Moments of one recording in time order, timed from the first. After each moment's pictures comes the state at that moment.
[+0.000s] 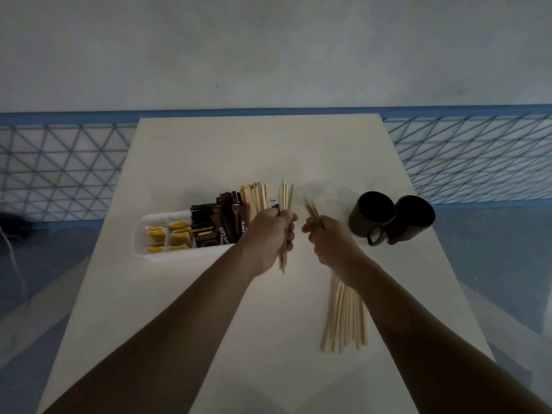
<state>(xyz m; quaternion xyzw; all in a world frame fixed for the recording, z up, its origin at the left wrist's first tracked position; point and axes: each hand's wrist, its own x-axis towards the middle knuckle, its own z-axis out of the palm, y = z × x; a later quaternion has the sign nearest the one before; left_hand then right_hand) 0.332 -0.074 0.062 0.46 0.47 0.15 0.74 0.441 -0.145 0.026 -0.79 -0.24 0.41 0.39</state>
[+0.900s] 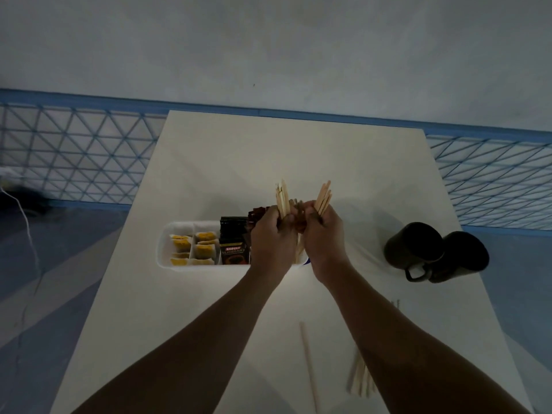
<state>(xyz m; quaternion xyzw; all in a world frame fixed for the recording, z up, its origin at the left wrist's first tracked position) 0.315 -0.019 0.021 0.60 0.52 0.32 0.51 0.400 -0.047 0.006 -0.69 -0.20 0.37 0.59</state>
